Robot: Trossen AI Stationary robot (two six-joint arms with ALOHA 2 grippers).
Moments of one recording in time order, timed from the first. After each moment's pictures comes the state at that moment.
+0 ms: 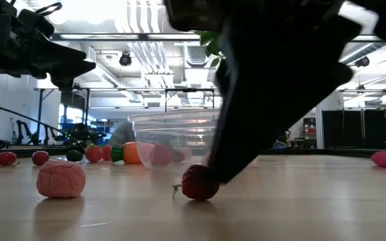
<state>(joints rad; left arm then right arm) 0.06 0.18 0.01 0.13 0.00 -0.05 0.55 2.19 1.62 -0.59 0.23 0.51</state>
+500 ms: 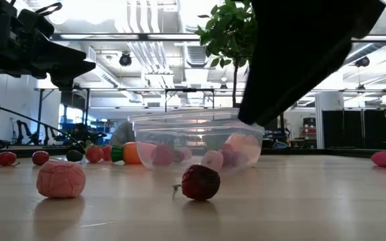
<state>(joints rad) 0.06 0.18 0.01 0.13 0.00 -0.05 0.65 2.15 1.67 -0.83 0.49 1.05</state>
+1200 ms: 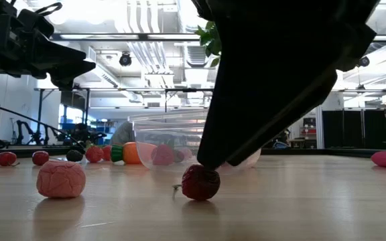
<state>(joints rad) 0.06 0.17 0.01 0.13 0.00 -0.05 0.63 2.24 1.70 -0.67 0.44 0.98</state>
